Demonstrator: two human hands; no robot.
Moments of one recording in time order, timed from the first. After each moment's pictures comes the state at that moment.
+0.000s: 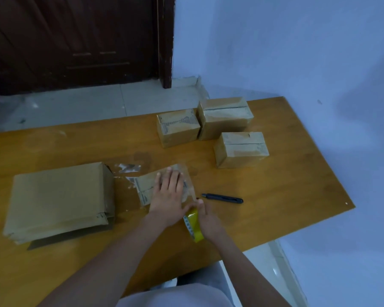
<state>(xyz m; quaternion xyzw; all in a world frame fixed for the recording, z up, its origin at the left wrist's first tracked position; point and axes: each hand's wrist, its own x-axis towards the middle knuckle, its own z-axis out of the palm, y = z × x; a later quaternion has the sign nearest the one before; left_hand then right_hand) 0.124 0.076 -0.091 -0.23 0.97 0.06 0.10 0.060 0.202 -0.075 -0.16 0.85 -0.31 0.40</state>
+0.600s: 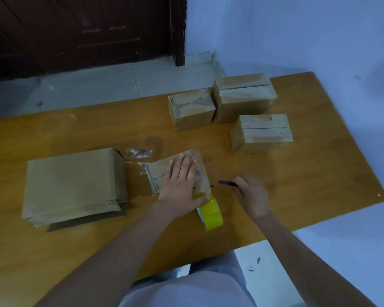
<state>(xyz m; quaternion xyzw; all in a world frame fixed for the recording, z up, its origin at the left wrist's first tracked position) 0.126 0.068 -0.083 -0.22 0.96 0.10 0.12 -0.025 0.237 -0.110 -0.47 0.87 -0.15 0.05</state>
